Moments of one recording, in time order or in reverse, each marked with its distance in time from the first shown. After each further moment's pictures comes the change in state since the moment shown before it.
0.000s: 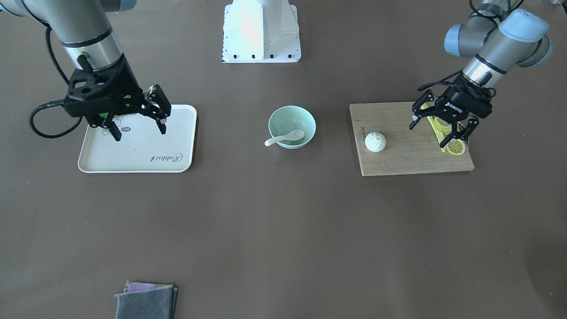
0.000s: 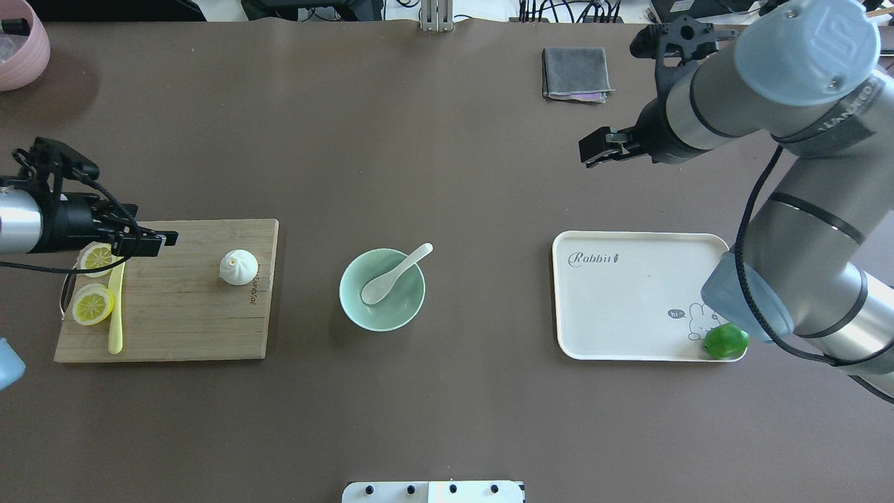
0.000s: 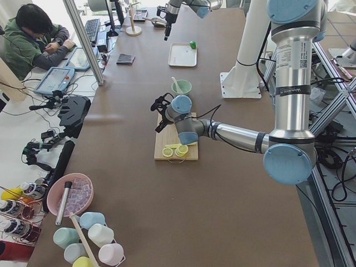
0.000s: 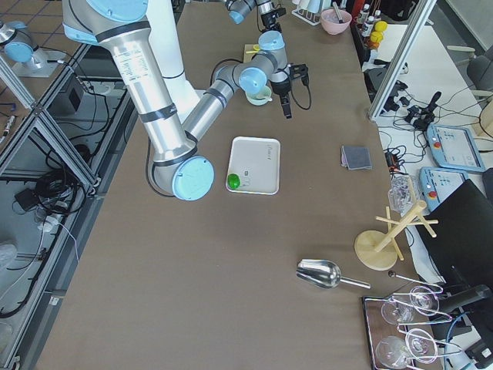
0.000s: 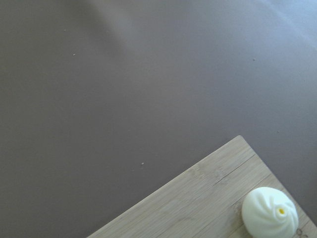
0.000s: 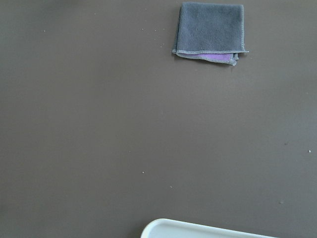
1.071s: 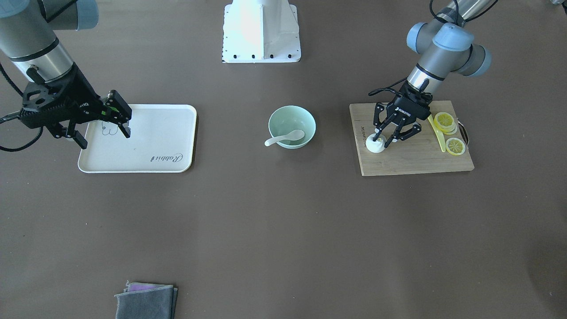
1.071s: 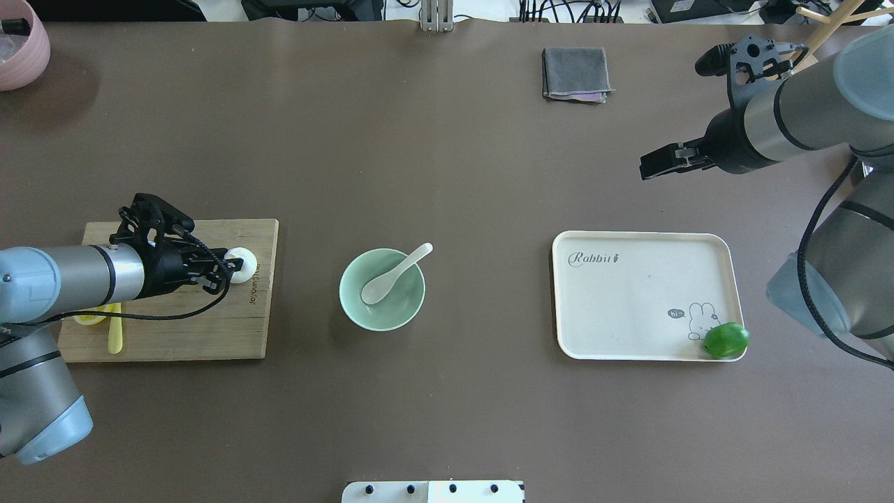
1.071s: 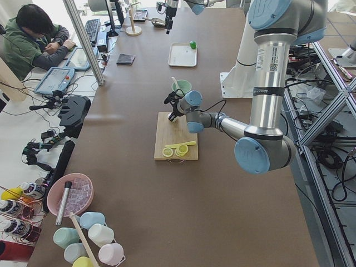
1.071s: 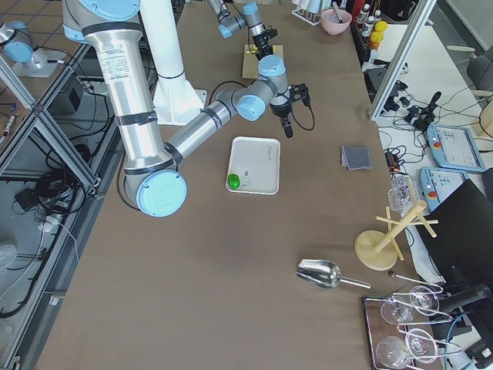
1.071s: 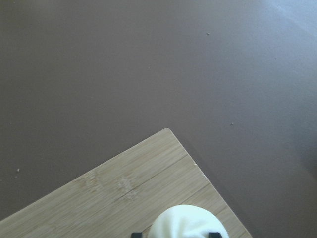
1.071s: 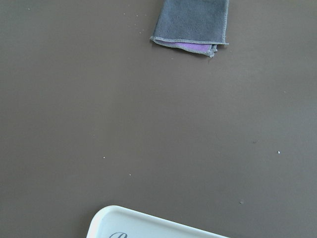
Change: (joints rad) left arm 0.189 -0.062 0.035 0.003 0.212 -0.055; right arm 0.049 -0.134 -0.018 0.163 0.055 -0.092
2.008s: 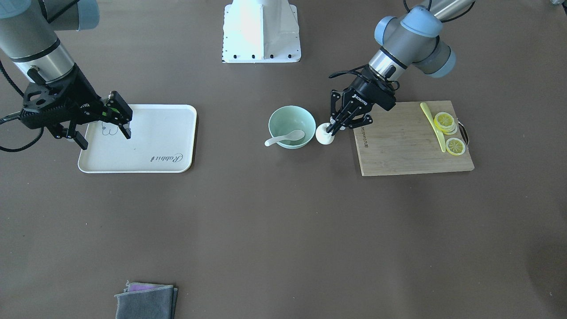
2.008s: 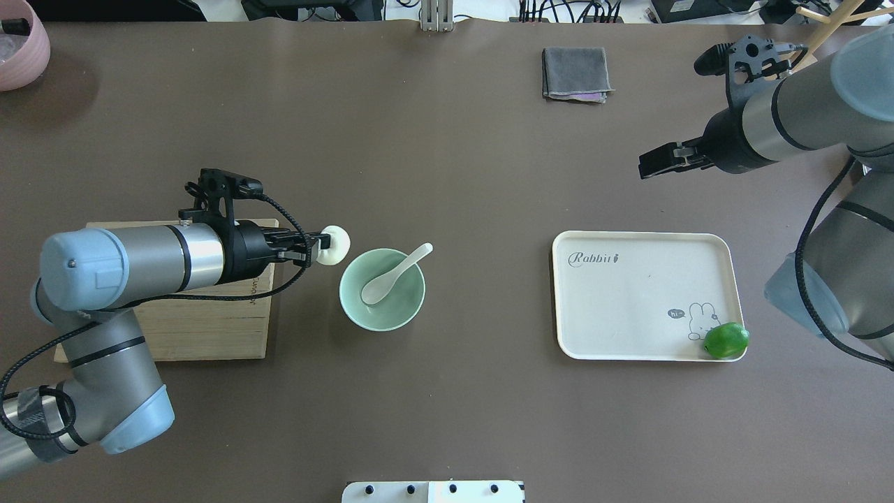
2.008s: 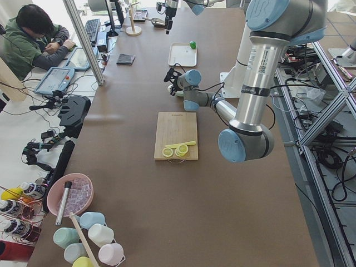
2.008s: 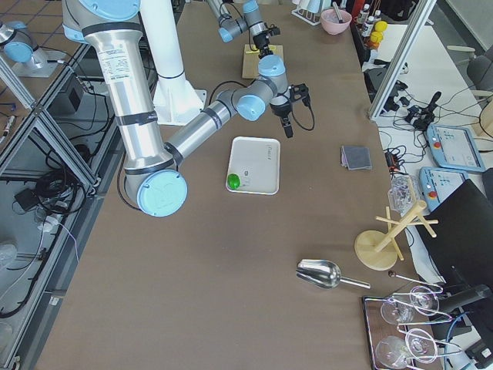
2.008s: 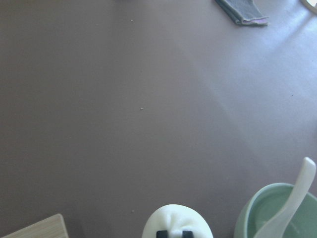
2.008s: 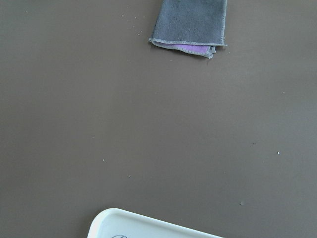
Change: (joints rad) left arm 0.065 -0.222 -0.033 0.012 0.029 -0.325; right arm -0.002 0.003 -0.002 0.000 -0.006 0.009
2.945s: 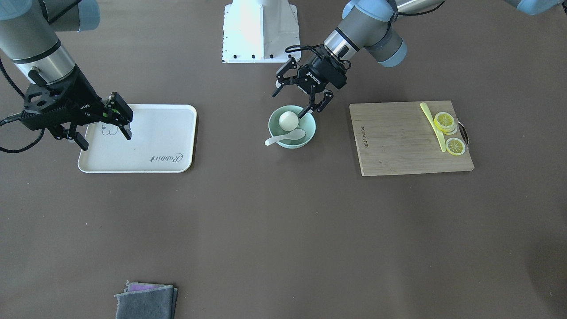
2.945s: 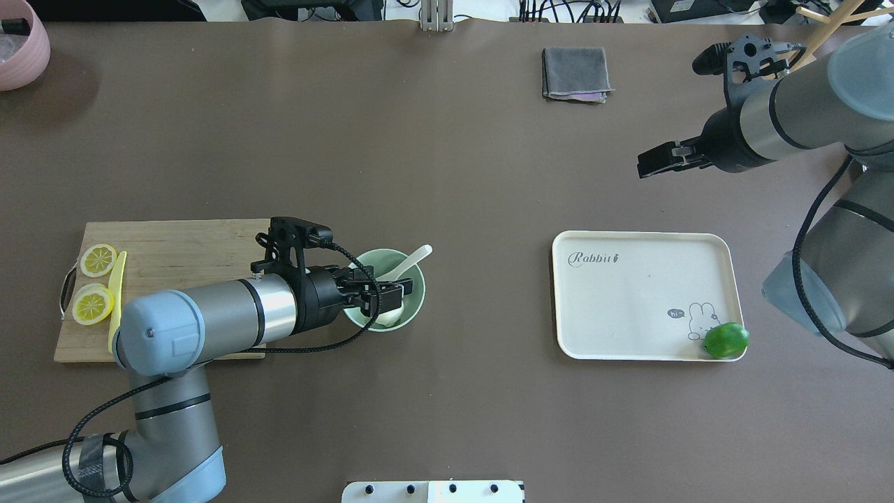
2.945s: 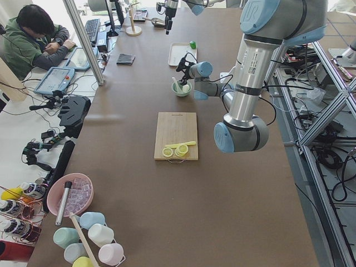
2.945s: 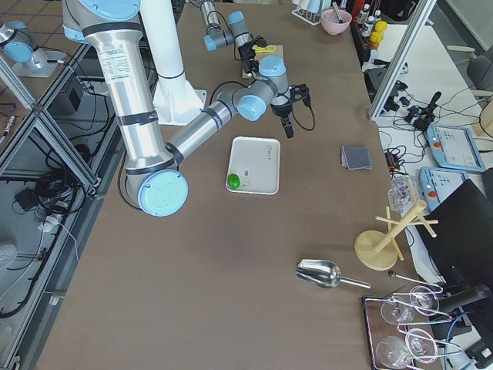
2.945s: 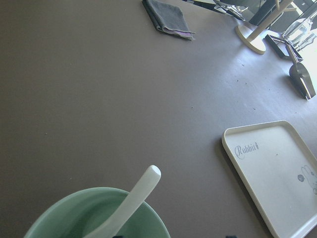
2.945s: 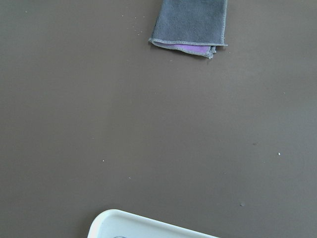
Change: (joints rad) left arm 0.136 -0.079 -0.017 -0.002 0.123 -0.051; right arm 0.001 0.003 -0.007 0.000 0.001 0.000
